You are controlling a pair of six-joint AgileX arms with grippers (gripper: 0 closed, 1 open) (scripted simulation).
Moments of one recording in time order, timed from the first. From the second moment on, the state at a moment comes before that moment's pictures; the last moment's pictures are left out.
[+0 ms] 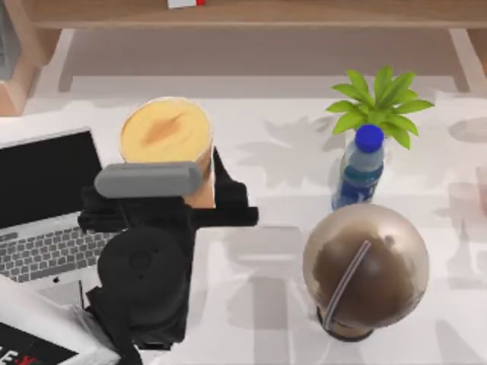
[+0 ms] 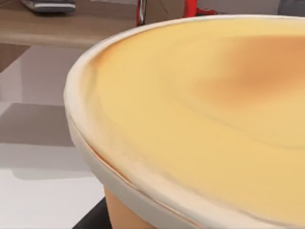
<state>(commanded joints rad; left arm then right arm) -0.91 1.68 0.37 1.26 -0.84 -0.12 0.00 0.00 0.00 0.00 0.00 0.00</state>
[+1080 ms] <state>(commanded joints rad) -1.00 1.55 0.22 1.14 -0.93 -0.15 0.00 0.00 0.00 0.00 0.00 0.00</state>
